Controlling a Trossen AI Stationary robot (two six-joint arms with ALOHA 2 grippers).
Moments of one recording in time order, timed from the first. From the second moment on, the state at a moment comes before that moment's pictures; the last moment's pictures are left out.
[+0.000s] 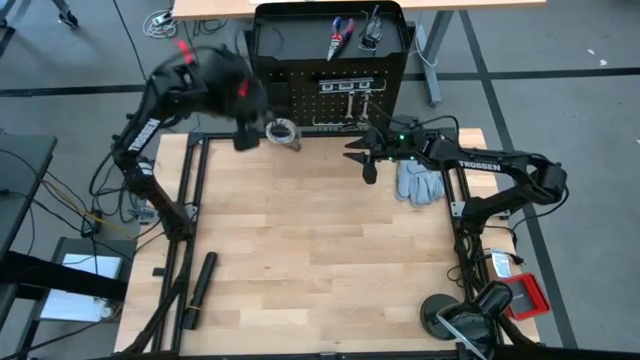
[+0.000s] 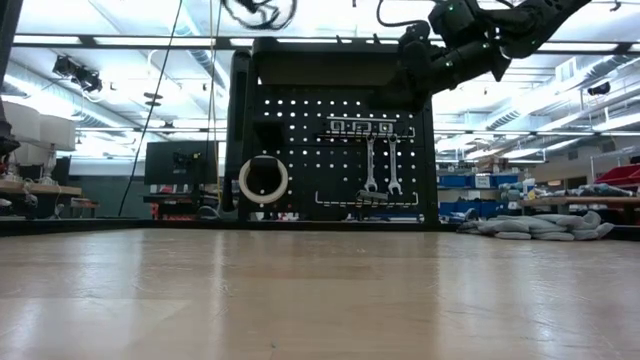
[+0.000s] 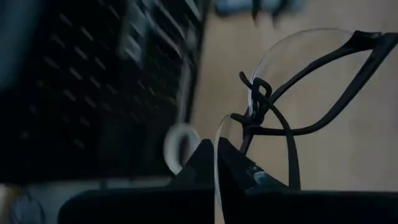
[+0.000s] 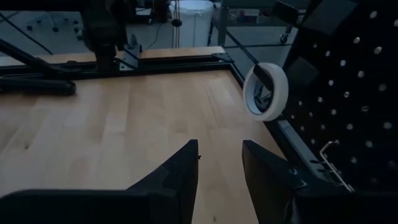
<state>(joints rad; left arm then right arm) 0.47 1.63 2.32 -1.52 -0.11 0.44 -0.52 1.32 0.82 0.18 -0.29 -0.13</state>
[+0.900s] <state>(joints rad) 0.15 1.24 0.66 -0.25 -0.14 -0.06 -0.43 1.31 0.82 0.13 -0.10 -0.19</state>
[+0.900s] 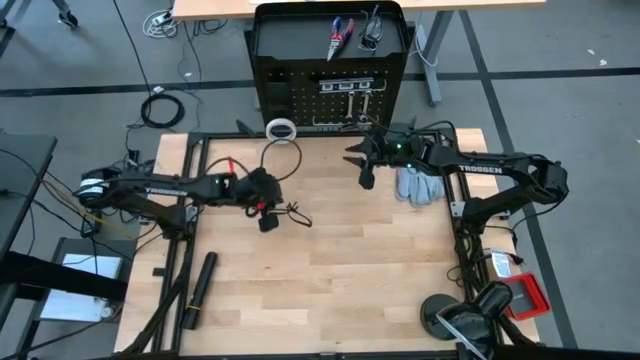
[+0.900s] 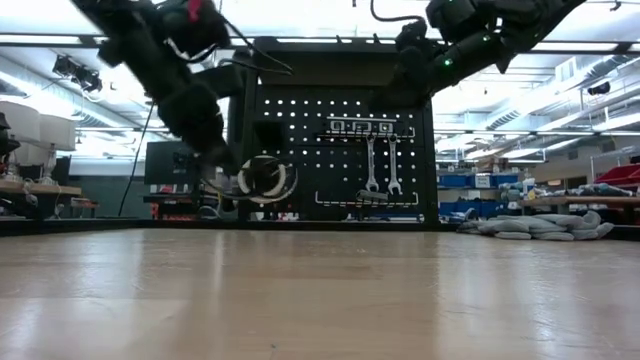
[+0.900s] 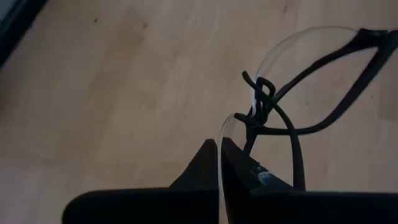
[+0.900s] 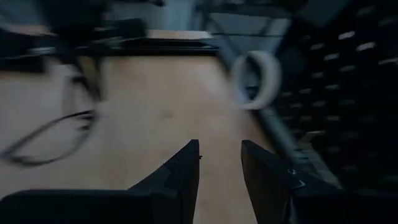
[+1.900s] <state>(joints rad) 0.14 1.24 0.40 0.05 -0.31 -0.49 -0.41 1.31 0.83 0.35 0.21 -0.24</state>
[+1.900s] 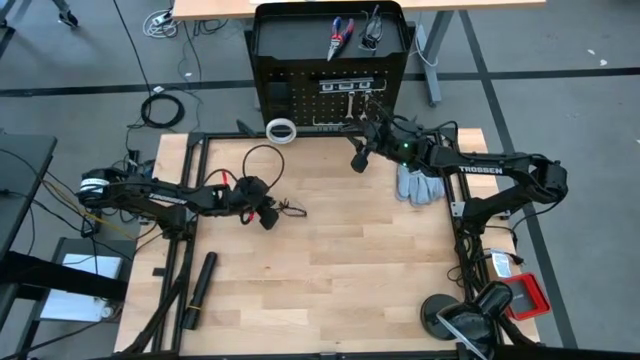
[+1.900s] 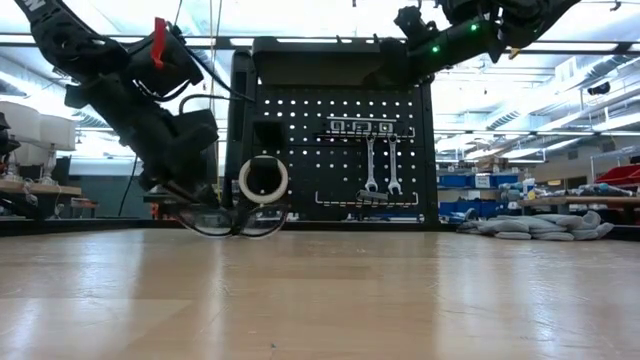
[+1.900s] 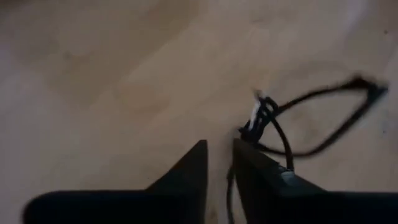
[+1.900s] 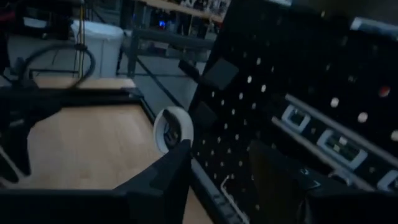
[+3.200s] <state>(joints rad) 0.16 1.25 0.40 0.67 -0.64 -0.04 -0.44 1.40 1.53 0.00 0.52 -0.36</state>
